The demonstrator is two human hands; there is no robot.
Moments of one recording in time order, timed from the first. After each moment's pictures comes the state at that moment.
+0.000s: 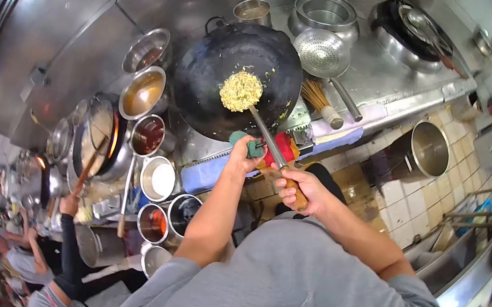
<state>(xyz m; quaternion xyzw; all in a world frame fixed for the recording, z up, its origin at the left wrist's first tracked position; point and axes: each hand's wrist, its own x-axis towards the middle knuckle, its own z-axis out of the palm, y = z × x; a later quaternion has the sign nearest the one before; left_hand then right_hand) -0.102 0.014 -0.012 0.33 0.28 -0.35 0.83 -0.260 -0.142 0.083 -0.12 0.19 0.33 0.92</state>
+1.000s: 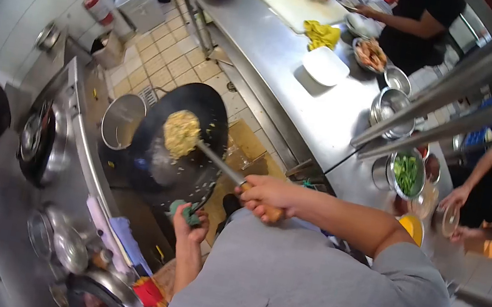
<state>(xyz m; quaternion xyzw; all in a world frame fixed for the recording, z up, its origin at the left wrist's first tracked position) -0.416 -0.219 -0.002 0.42 0.16 -0.83 0.31 -0.675 -0.177 0.135 -0.11 0.44 -0.28 0.85</state>
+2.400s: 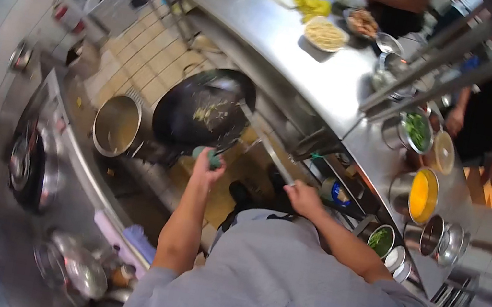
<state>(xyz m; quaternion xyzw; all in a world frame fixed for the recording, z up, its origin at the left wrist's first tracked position) -0.452 -0.349 -0.118 0.47 0.04 -0.86 0.16 -0.608 -0.082 -0.031 -0.34 0.86 -0.21 0.31</state>
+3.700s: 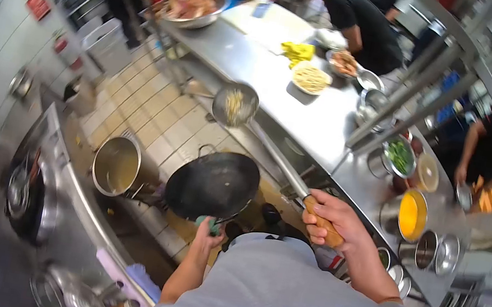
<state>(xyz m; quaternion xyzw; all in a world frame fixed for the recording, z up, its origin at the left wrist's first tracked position) -0.396 -0.296 -0.138 0.53 0.10 -0.84 0.09 -0.629 -0.109 0.195 -0.01 0.39 -0.65 0.66</state>
